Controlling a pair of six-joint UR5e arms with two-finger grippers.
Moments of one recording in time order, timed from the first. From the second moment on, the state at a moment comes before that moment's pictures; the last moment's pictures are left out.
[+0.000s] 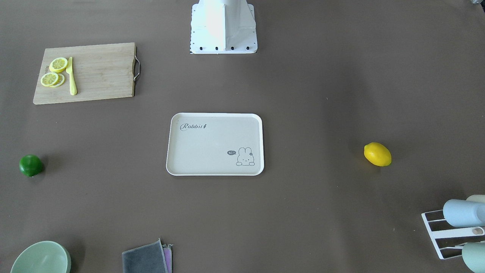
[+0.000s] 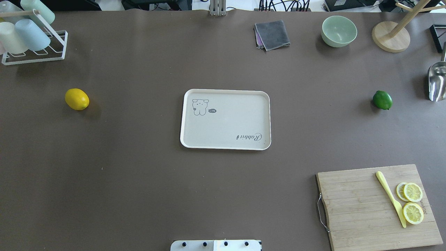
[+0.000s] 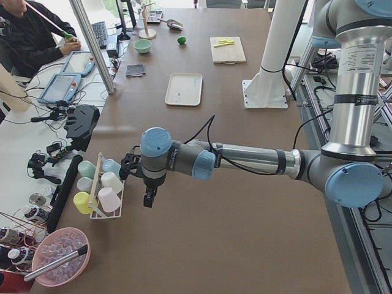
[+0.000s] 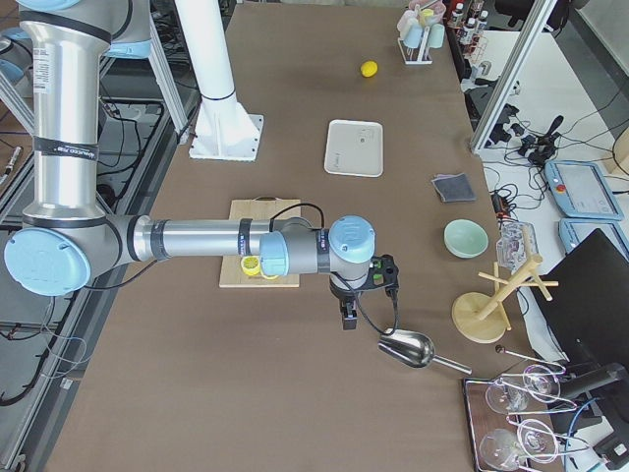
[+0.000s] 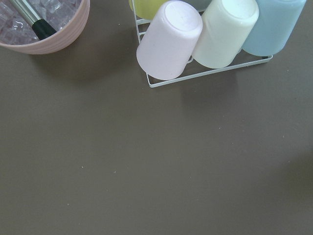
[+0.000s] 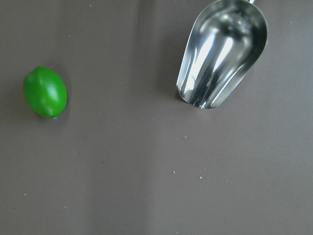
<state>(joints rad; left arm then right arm) -1.57 -1.60 -1.64 -1.77 -2.33 -0.09 1.53 -1.66 1.71 -1.51 2.39 -0.02</state>
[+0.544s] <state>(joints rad) -1.57 -1.64 -1.62 -1.78 -2.30 -0.09 1.49 -1.60 1.70 -1.51 2.39 0.01</state>
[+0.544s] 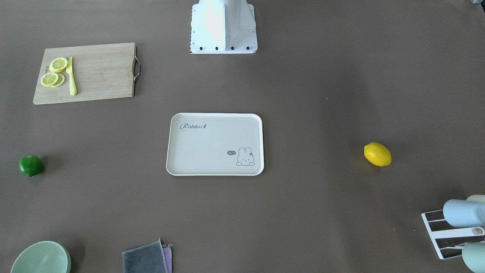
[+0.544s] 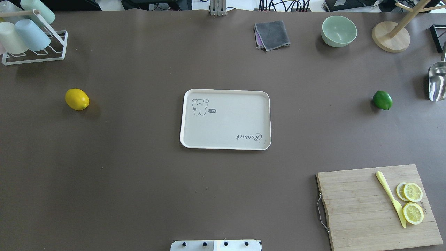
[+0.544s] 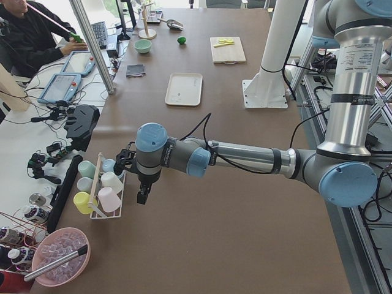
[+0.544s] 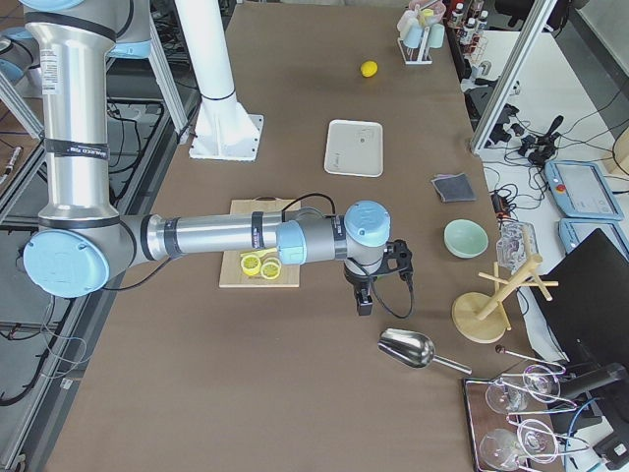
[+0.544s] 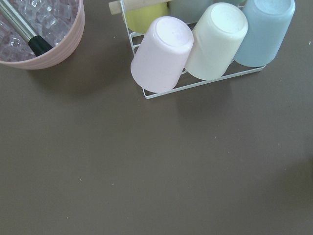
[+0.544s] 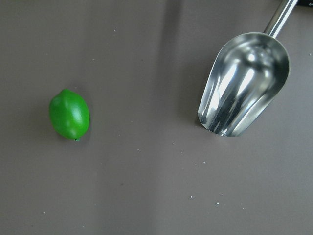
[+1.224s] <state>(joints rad) -1.57 -1.64 -1.54 -1.91 -2.29 -0.10 1.39 -1.52 1.61 -1.33 2.38 0.05</state>
